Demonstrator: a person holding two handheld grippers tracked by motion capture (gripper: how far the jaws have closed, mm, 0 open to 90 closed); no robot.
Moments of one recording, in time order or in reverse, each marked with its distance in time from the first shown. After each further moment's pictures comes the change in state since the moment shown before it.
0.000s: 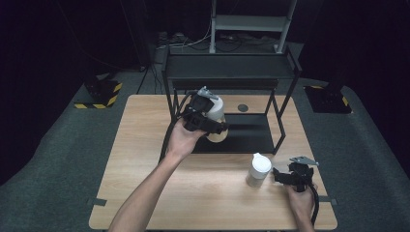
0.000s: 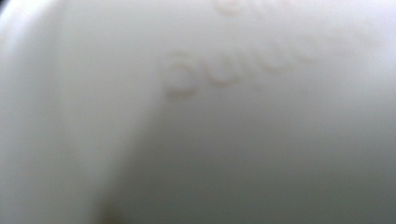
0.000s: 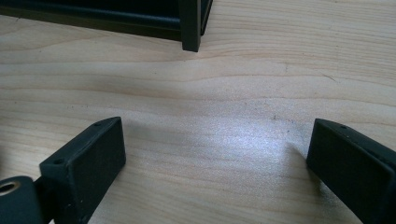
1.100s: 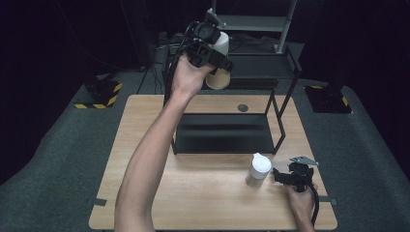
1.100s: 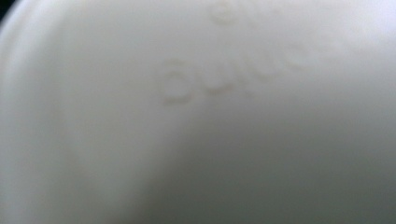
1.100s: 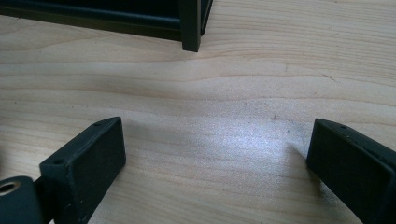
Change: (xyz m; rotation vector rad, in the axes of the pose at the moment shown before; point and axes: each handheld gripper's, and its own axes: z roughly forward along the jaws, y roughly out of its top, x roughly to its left) left arm 0.011 0.142 -0.041 0.025 0.184 -0.088; right arm 0.000 0.000 0.000 0.002 0.001 0.002
